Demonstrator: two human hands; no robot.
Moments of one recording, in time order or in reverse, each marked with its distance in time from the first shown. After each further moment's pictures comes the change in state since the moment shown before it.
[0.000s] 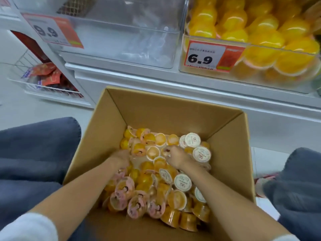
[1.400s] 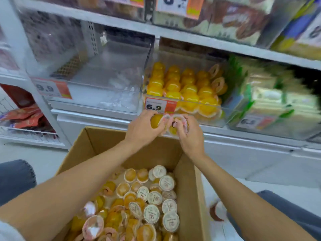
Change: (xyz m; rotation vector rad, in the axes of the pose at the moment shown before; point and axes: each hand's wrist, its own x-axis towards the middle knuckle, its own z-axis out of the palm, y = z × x) left_hand -0.148 0.204 -0.172 -0.430 0.969 0.646; right_hand -0.143 -0.026 -0.223 0.253 1.120 -0.338
